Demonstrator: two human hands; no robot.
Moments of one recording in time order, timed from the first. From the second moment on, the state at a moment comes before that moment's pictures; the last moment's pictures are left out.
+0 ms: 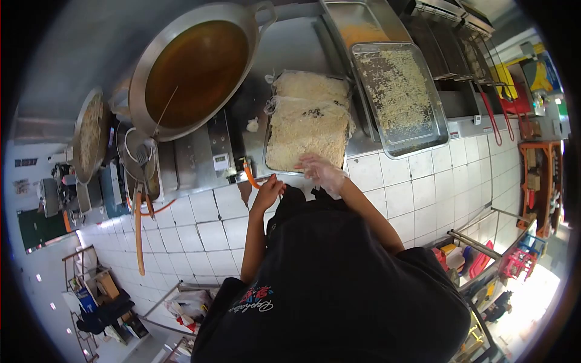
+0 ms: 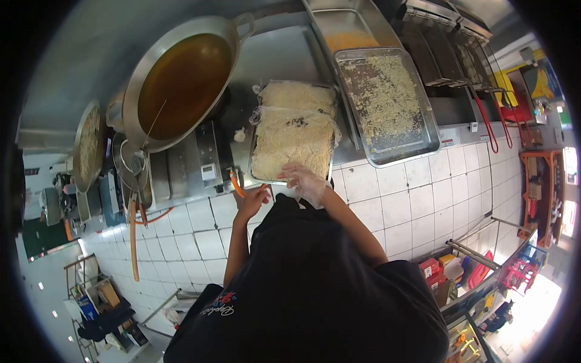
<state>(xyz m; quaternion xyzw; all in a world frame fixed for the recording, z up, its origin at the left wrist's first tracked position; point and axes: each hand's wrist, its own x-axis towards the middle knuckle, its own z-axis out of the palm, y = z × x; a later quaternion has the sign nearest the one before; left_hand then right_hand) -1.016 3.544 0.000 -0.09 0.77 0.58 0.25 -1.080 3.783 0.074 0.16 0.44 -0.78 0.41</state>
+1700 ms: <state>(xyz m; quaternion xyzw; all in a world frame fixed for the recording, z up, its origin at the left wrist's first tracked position) -1.341 3.608 0.021 0.20 0.85 0.36 0.32 -0.918 3.778 0.003 0.37 0.48 -0.79 -0.09</state>
